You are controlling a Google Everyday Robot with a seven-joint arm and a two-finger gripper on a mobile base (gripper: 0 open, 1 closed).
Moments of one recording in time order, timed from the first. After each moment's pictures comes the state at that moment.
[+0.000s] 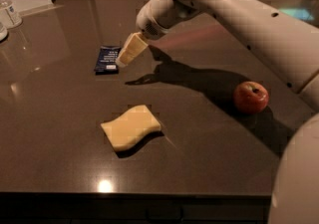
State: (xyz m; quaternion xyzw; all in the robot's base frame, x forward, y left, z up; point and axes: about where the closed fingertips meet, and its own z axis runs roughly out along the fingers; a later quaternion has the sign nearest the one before) arm 0.687 0.072 0.887 -0.57 0.72 0.15 0.37
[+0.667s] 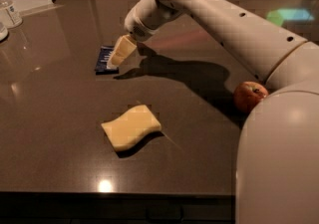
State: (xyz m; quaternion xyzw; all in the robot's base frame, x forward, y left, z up) arm 0.708 0.106 0.863 -0.59 0.71 0.16 0.35
